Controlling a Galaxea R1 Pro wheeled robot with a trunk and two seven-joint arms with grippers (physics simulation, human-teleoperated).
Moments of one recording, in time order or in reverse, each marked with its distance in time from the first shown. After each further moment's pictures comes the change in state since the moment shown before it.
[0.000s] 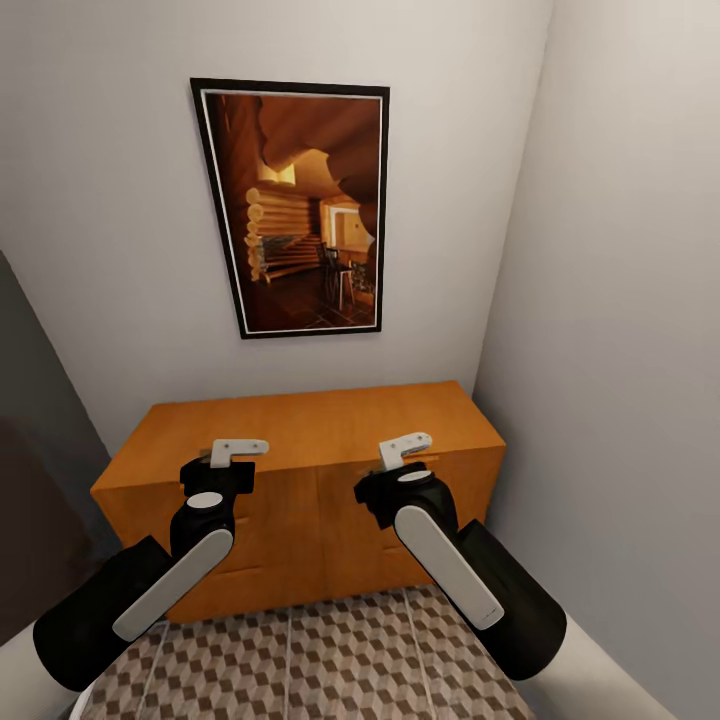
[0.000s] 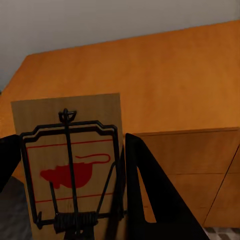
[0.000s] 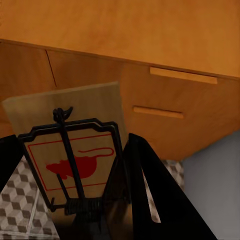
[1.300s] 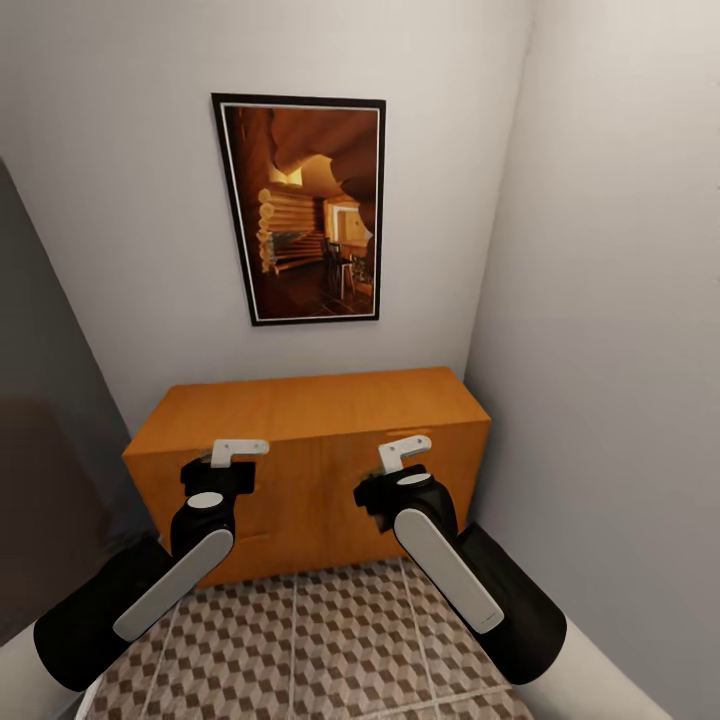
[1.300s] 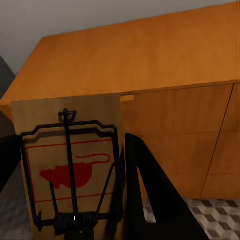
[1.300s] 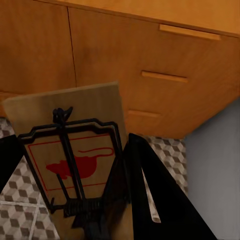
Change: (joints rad) left arm 0.000 -0.001 0.000 0.000 -0.001 0.001 -0.002; right arm 0.009 0.000 0.003 0.000 0.000 0.000 0.000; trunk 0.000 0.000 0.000
